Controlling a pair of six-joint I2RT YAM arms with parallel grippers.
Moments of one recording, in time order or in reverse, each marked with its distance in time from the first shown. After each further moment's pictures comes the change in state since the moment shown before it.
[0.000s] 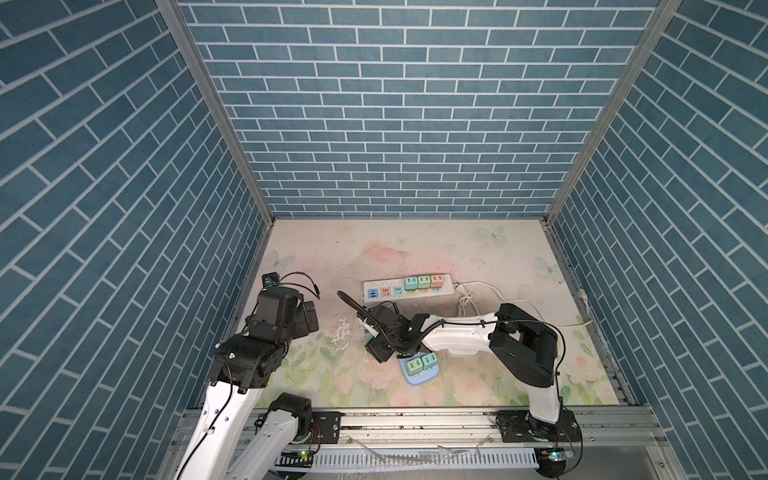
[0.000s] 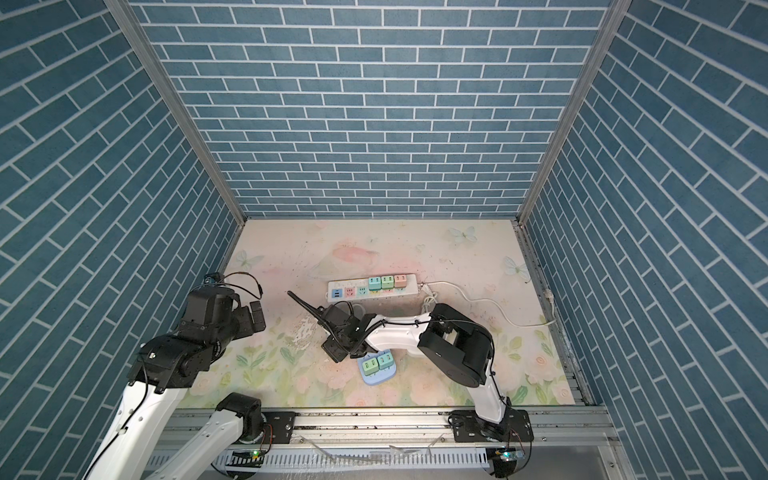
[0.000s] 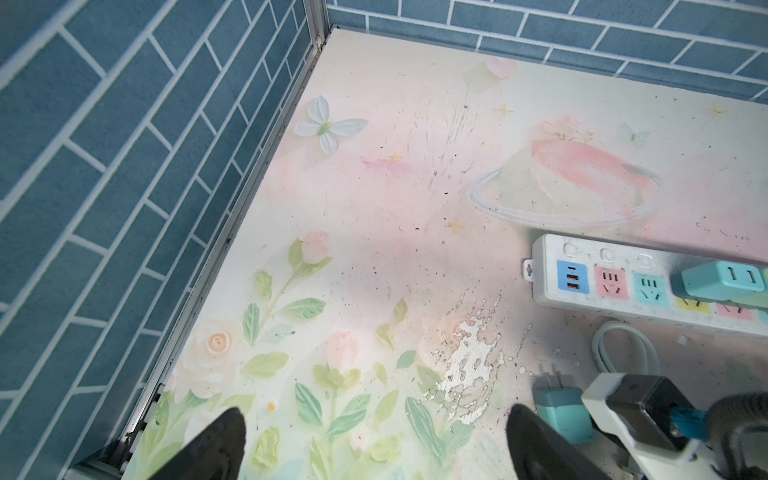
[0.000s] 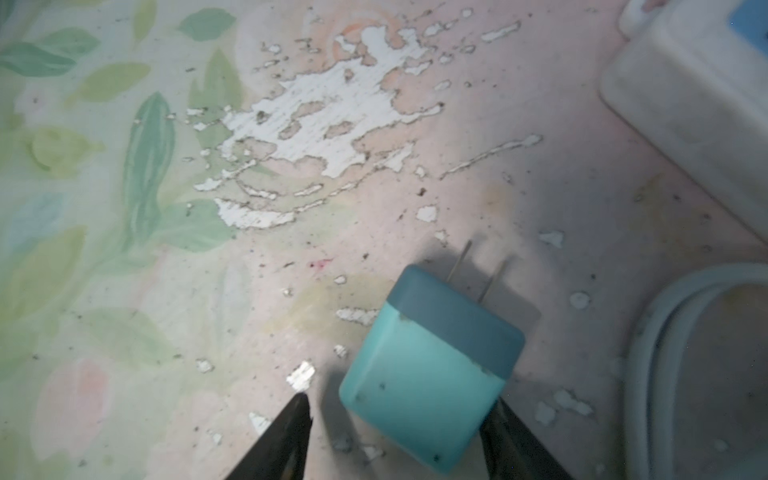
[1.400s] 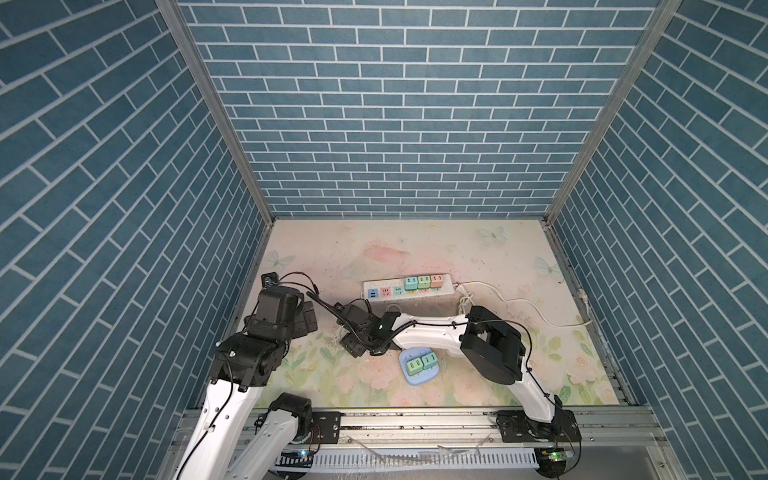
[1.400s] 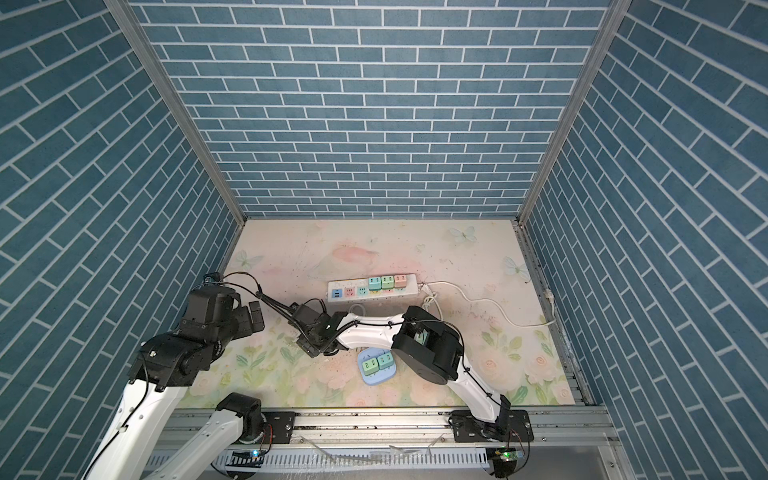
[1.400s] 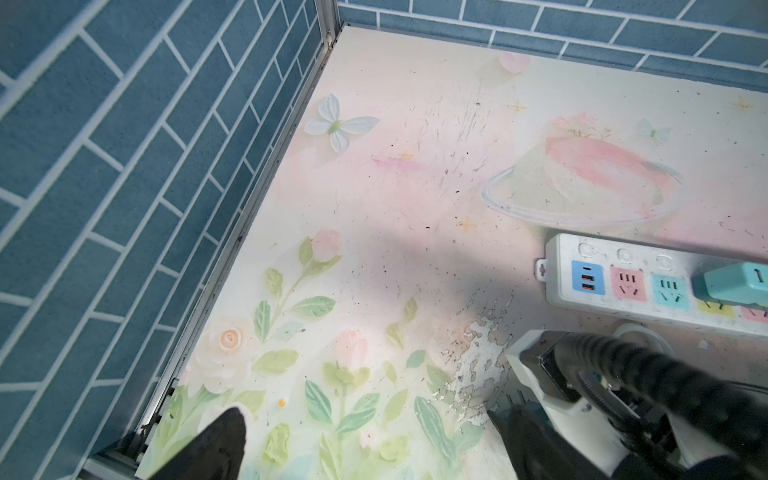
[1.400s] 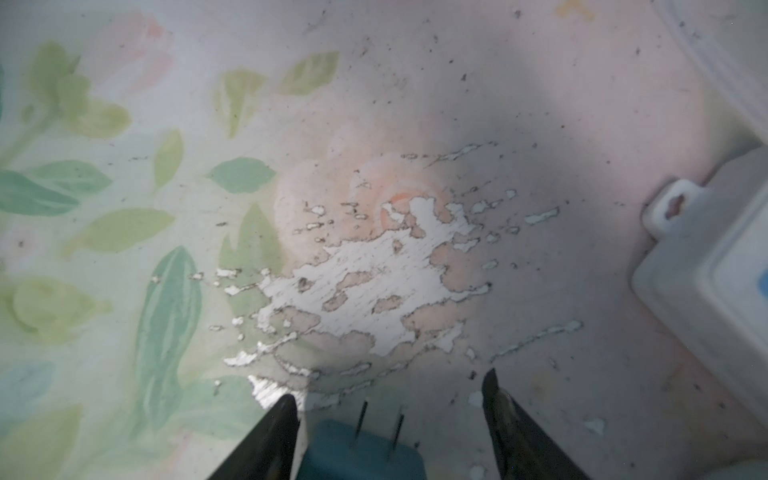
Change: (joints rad) left arm 0.000 0.011 0.007 -0.015 -0.026 0.000; right arm 0.043 0.227 0.352 -0.102 0.162 -0.050
